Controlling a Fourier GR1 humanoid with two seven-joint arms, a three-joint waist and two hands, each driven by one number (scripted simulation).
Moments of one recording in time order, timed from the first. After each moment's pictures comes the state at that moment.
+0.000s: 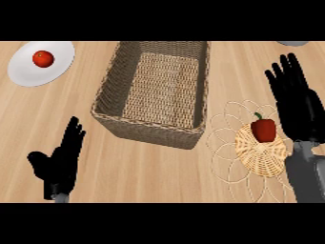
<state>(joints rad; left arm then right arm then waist) 0.04 0.27 -0.29 -1.49 0.31 0.45 0.01 -0.28 -0.19 -0.05 -1.58 -0.39 -0.17 0.14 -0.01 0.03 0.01</state>
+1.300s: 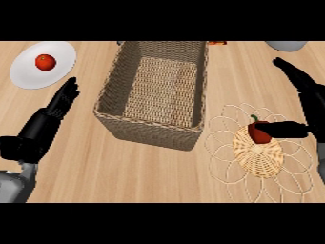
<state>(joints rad) -0.18 0.51 -0.27 -1.54 0.26 0.11 -0.06 -0.29 -0.54 0.17 -1.60 0.47 -0.14 0.18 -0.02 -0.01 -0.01</state>
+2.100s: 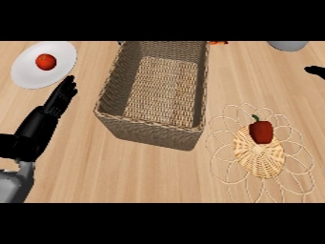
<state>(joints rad) -0.18 0.49 -0.23 -1.55 0.24 0.07 -0.05 -0.36 -0.82 0.04 -1.92 0.09 0.60 0.76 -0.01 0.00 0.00</state>
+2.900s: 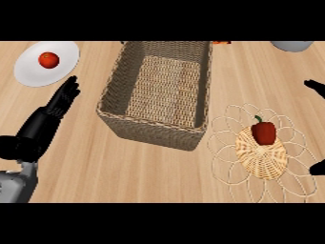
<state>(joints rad) -0.17 0.41 -0.16 -1.56 0.15 -0.01 -0.03 -0.18 -0.64 -0.05 -1.86 0.33 0.52 0.51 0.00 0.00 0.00</state>
